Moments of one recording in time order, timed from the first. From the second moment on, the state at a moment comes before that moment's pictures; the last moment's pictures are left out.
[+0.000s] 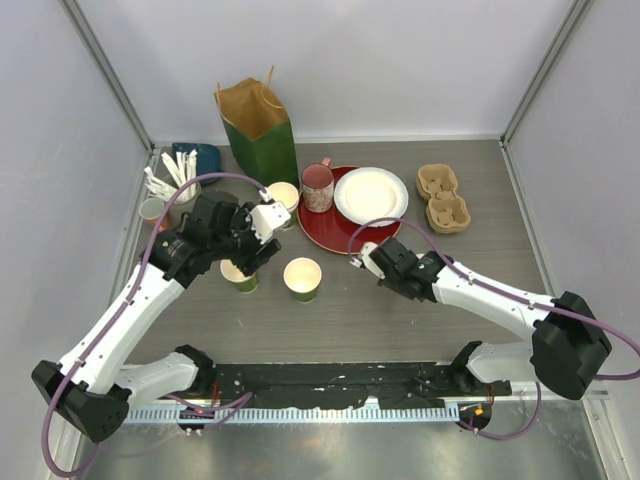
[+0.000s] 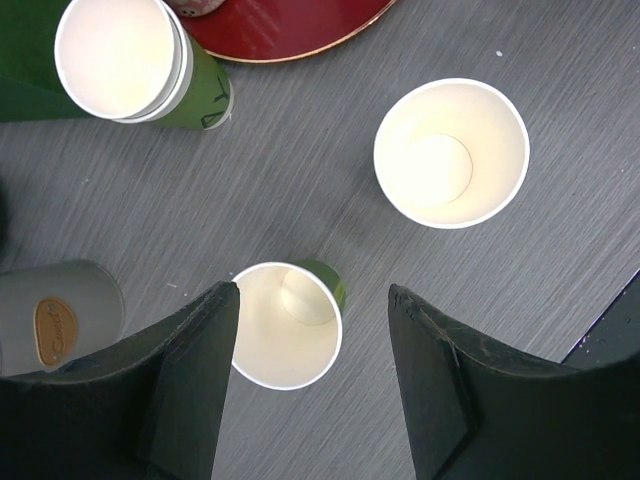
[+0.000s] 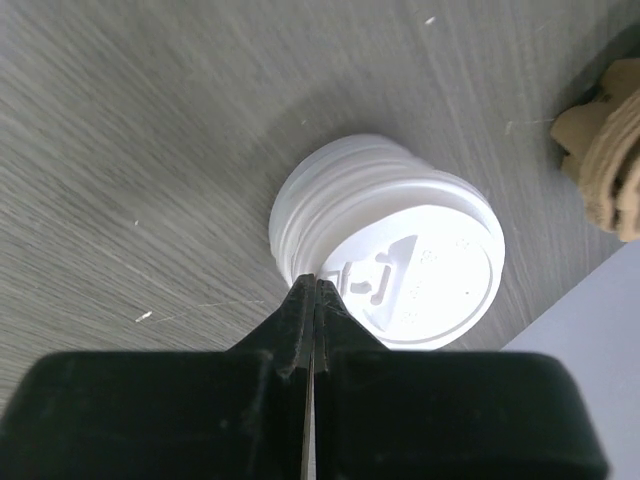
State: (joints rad) left arm -0.53 1.06 1.16 -0.85 0.18 0.46; right arm 0.77 1.26 0.74 -0.67 0.39 -0.37
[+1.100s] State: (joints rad) left arm -0.08 1.12 1.14 -0.75 0.28 0.13; right arm 1.08 1.76 1.66 -0.96 0.07 -0.04
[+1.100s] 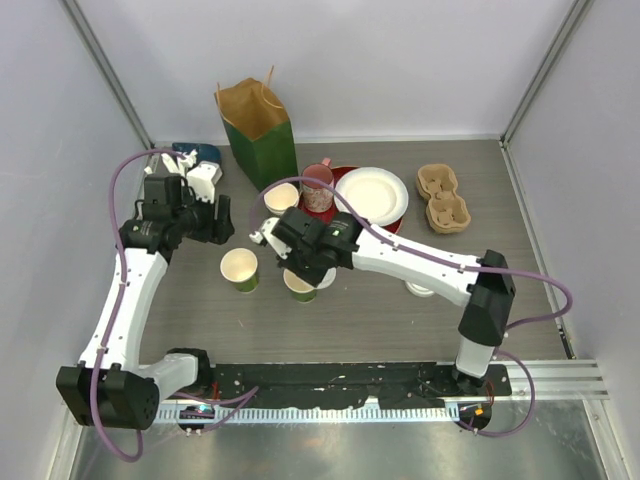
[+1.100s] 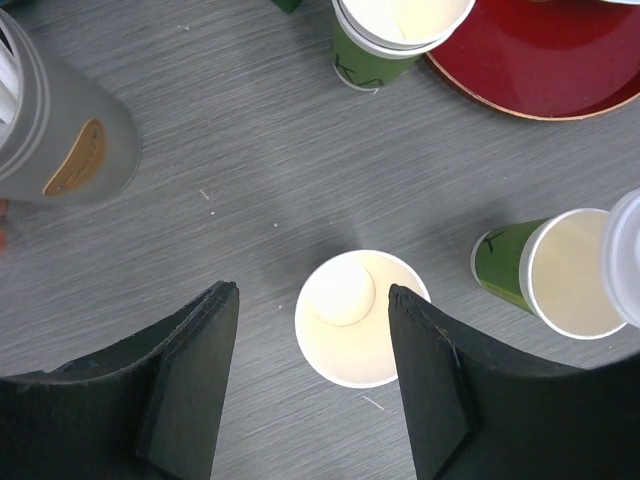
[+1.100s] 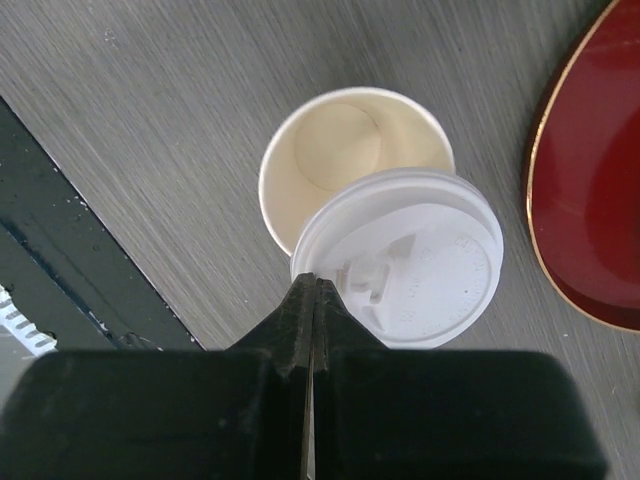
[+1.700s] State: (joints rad) left arm -0.07 1.13 1.14 -0.75 0.32 0.13; right arm 1.11 1.93 1.84 -1.01 0.03 -0.07
